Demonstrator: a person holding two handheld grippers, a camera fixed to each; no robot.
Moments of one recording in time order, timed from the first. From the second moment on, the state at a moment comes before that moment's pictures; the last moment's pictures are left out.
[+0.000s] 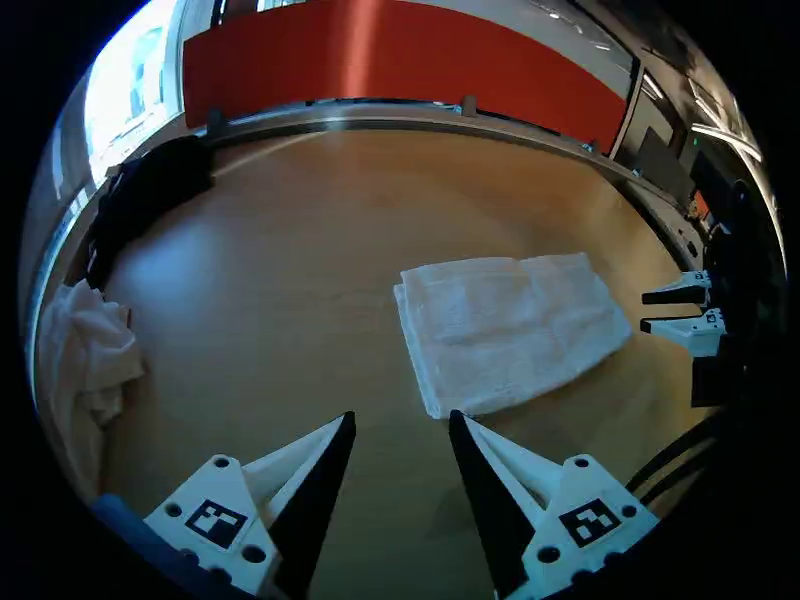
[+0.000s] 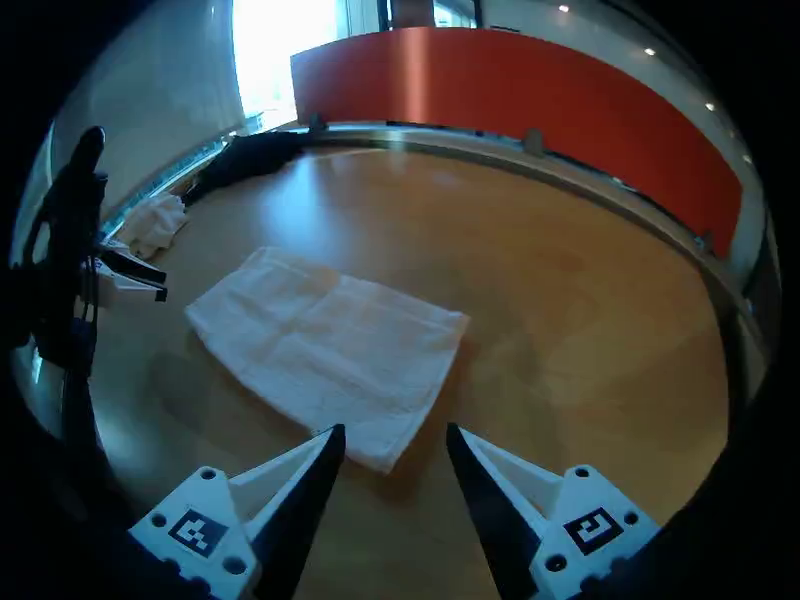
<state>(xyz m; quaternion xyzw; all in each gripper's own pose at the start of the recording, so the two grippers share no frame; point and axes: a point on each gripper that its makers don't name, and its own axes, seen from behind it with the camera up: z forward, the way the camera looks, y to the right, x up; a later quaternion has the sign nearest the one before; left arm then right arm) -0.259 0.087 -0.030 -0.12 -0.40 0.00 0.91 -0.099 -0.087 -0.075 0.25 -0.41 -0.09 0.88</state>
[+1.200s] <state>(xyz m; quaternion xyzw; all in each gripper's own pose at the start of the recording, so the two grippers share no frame) -0.259 0.074 -0.073 -0.10 -0.40 -0.02 0.91 -0.136 -0.081 -0.088 0.27 -0.41 -0.12 0.86</state>
